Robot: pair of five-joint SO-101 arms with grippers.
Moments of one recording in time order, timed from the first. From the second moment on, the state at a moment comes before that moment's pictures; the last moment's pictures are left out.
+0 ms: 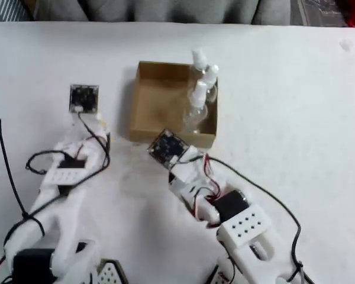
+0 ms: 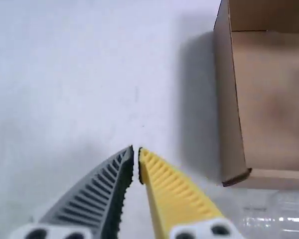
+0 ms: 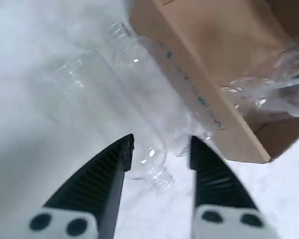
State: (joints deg) left arm -6.1 -21.8 65.1 7.0 -1.2; right arm -34.5 -53.6 67.5 42.2 25.4
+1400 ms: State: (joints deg) left arm -3.9 -21.3 65.1 7.0 -1.1; right arm 3.1 -84.7 84.4 58.5 24.2
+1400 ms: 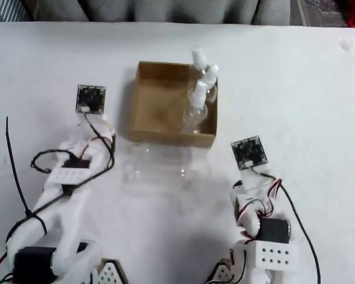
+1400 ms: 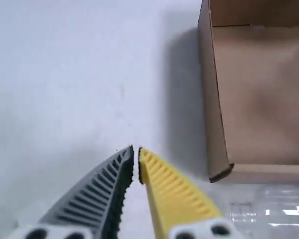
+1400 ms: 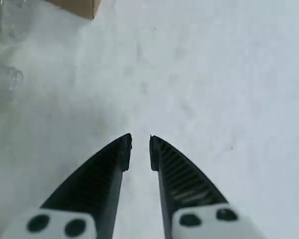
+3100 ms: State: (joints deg) left arm -29.1 -15.6 39.3 53.5 -27.1; right arm 3.3 -87.3 87.3 55.1 24.6
